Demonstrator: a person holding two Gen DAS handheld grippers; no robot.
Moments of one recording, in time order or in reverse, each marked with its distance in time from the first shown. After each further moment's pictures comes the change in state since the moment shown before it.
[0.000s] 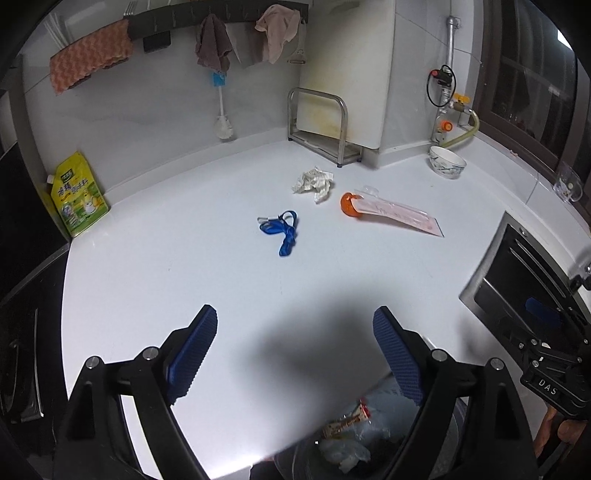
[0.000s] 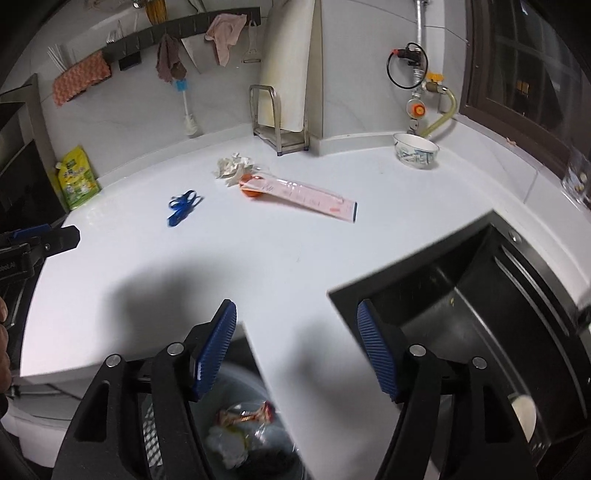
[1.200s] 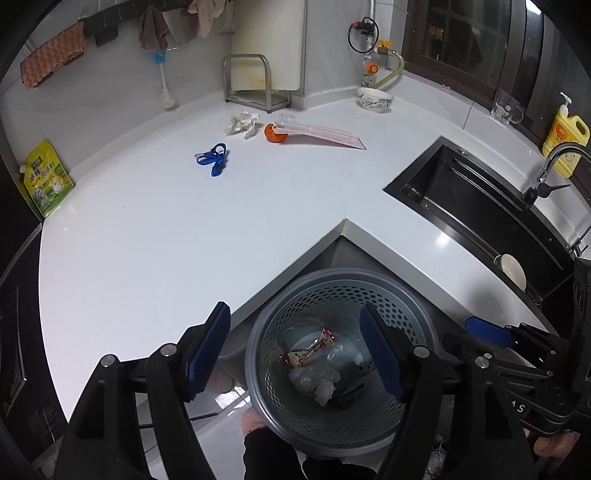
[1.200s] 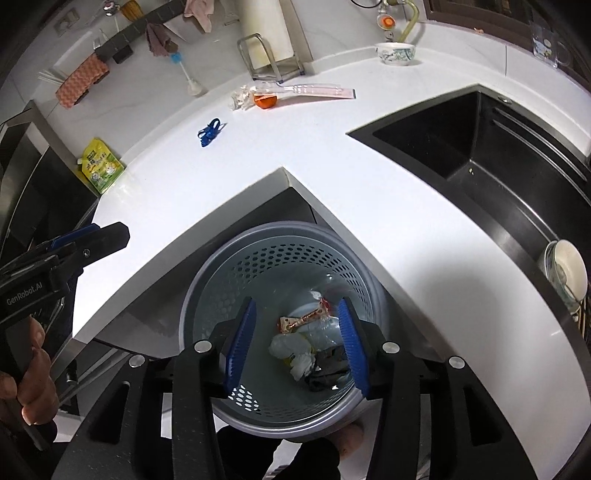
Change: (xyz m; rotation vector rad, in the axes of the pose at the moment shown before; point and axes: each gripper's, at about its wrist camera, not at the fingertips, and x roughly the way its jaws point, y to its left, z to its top) left arm -0.063 -0.053 -0.115 0.143 0.102 -0.133; right arm -0.062 0.023 -0.138 0.237 0.182 0.154
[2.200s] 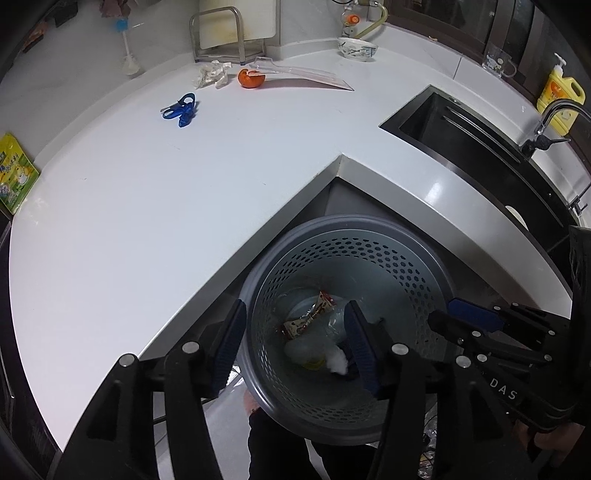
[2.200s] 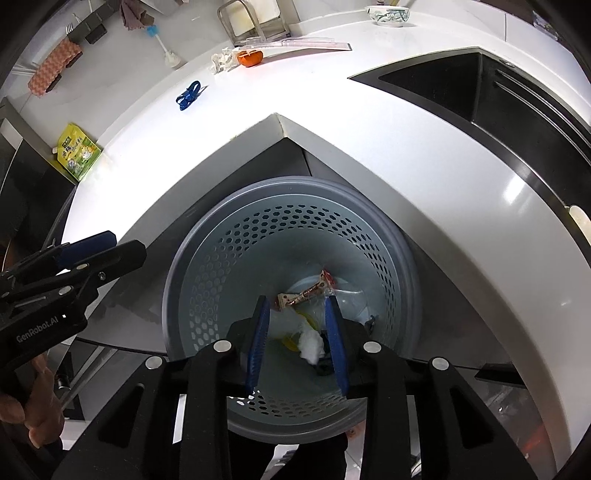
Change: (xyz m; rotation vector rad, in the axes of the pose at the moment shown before) left arm 0.058 0.006 -0.023 0.087 0.146 -0.064; right arm 0.054 0.014 -0.016 0.066 0.109 -0.049
